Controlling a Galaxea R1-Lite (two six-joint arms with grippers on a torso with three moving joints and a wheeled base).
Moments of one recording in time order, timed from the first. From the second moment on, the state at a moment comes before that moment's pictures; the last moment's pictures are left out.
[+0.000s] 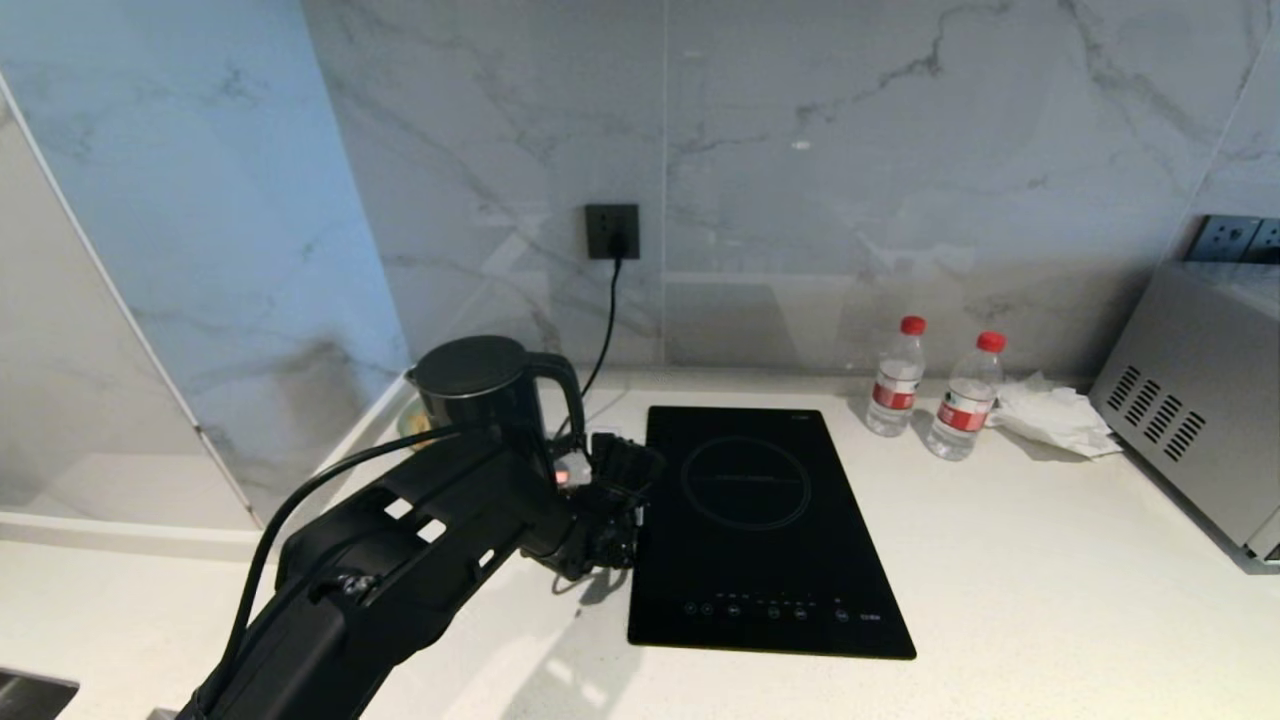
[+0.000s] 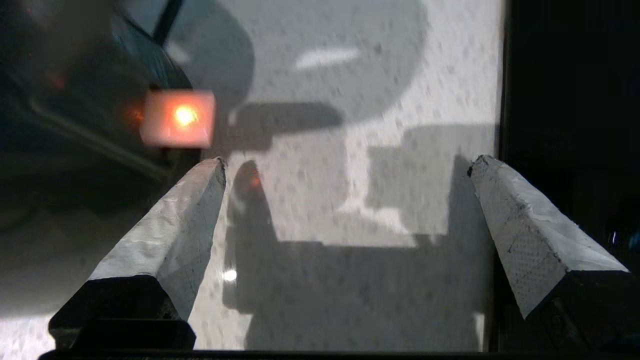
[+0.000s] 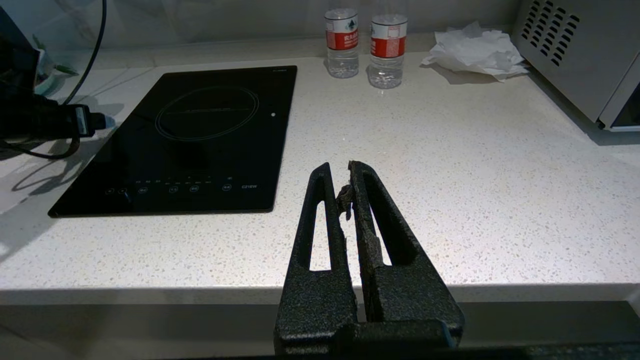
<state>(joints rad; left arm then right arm) -0.58 2.67 -1.65 -0.38 0.58 -0.34 0.00 0.00 0.00 0.00 -0.01 0.03</state>
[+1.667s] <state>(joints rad) -0.68 2.56 -1.36 -0.62 0.59 -0.36 0.00 0.00 0.00 0.00 -0.01 0.03</state>
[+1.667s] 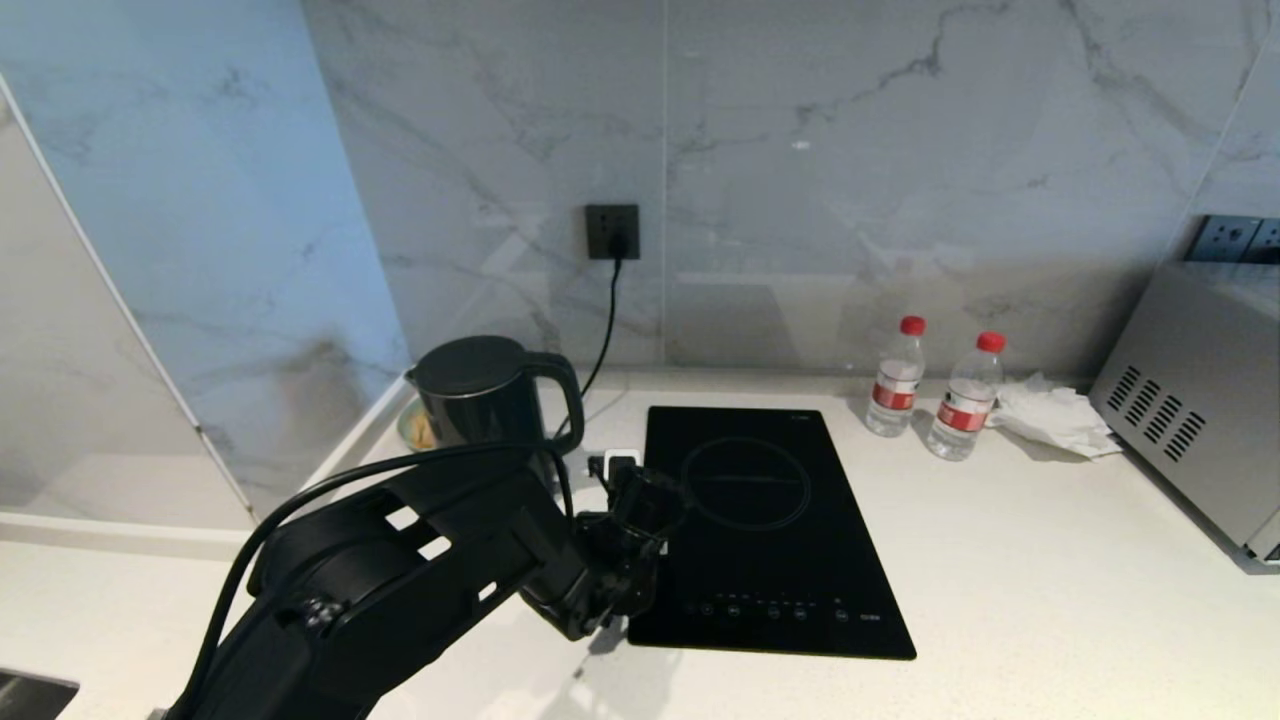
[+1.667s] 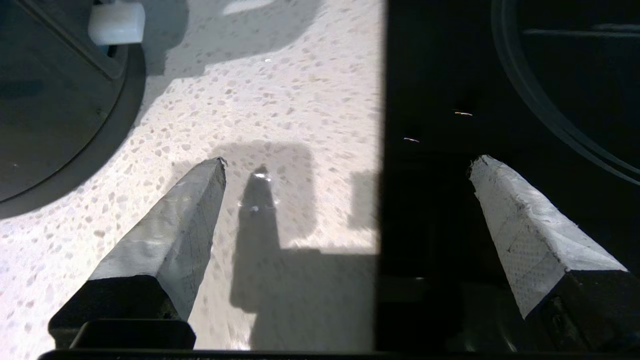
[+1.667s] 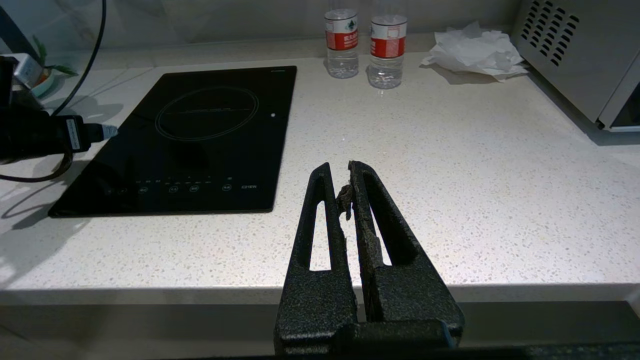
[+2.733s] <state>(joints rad) -0.66 2.35 -1.21 -0.91 0.65 -0.28 0.00 0.00 0.00 0.00 -0.01 0.03</state>
